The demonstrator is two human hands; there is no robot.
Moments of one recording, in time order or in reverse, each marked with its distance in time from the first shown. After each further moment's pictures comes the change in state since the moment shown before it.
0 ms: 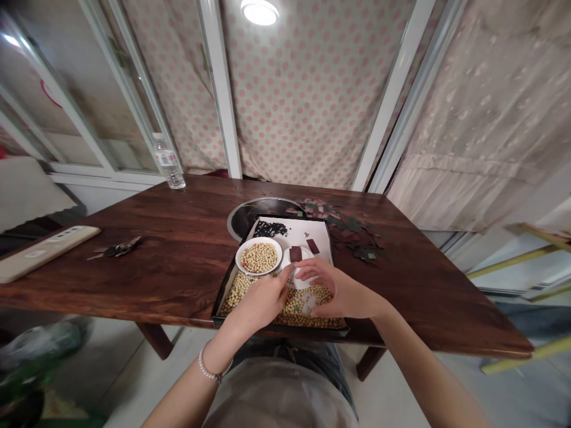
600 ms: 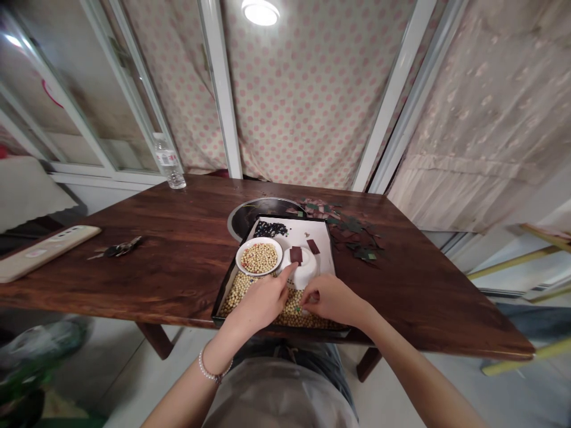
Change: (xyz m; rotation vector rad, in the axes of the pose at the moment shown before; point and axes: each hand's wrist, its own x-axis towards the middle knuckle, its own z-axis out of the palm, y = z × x) left_hand 0.000 -0.003 0.004 0.027 0.044 0.035; right_hand 0.010 0.017 0.016 -0.696 0.012 0.115
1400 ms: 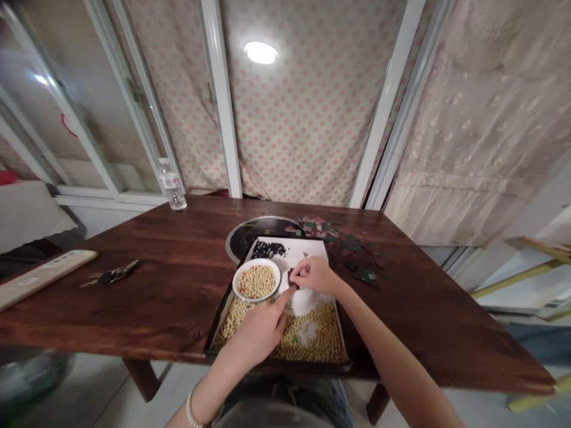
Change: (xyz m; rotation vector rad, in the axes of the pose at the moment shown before) left_hand 0.000 -0.003 0.000 -0.025 -0.015 -0.046; right_hand 0.080 0.025 -0.024 0.214 0.211 -0.003
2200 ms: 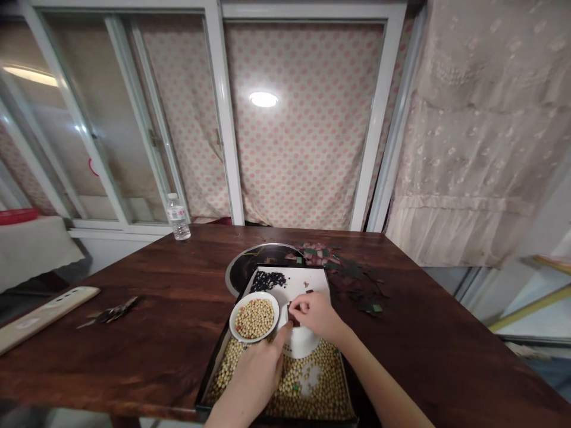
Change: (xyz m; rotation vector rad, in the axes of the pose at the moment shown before) left_hand 0.007 0.006 -0.008 0.148 -0.104 -0.134; right_hand 0.000 0.007 0.010 -0.035 0.210 -0.064
